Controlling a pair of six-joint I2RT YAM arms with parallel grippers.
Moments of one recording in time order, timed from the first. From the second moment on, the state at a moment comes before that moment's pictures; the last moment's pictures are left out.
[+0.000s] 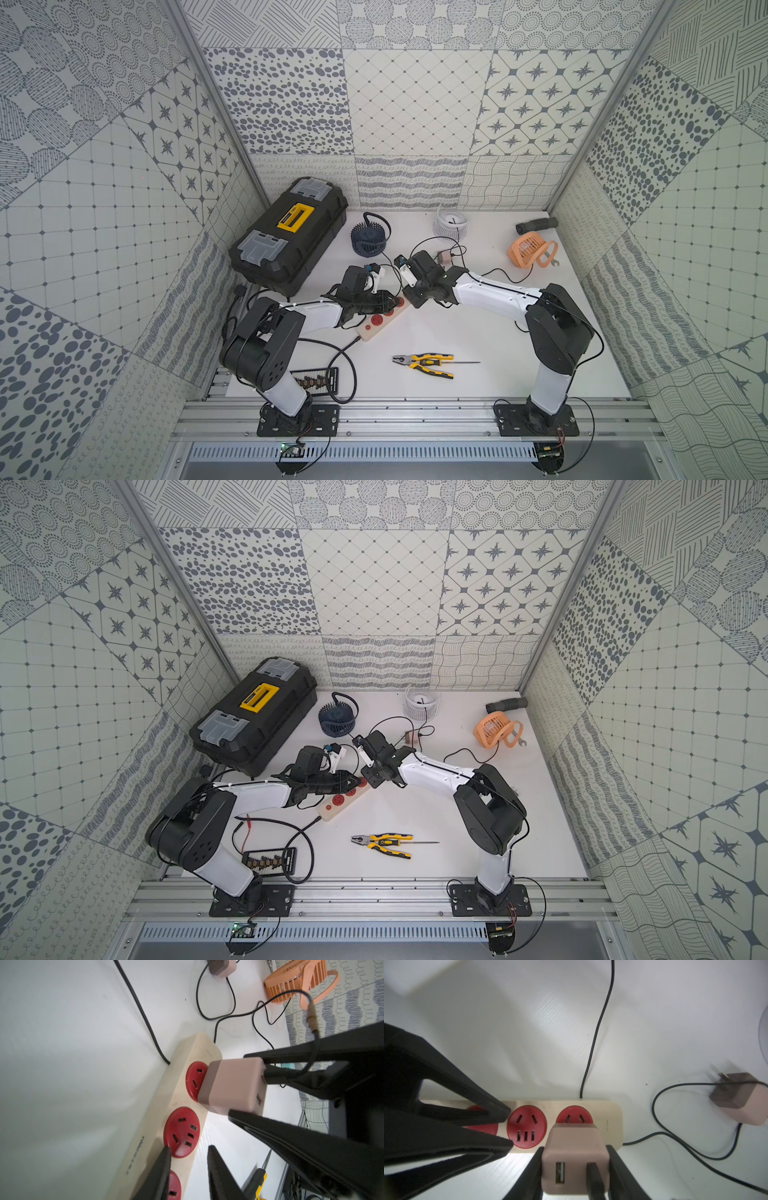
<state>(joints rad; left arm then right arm) -0.36 1.66 0.70 0.16 0.51 -0.52 0.78 1.84 1.28 -0.46 0.12 -0.01</state>
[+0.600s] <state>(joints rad) -0.36 1.65 0.70 0.16 0.50 -0.51 0.80 1.87 1.26 -0.43 0.15 0.18</state>
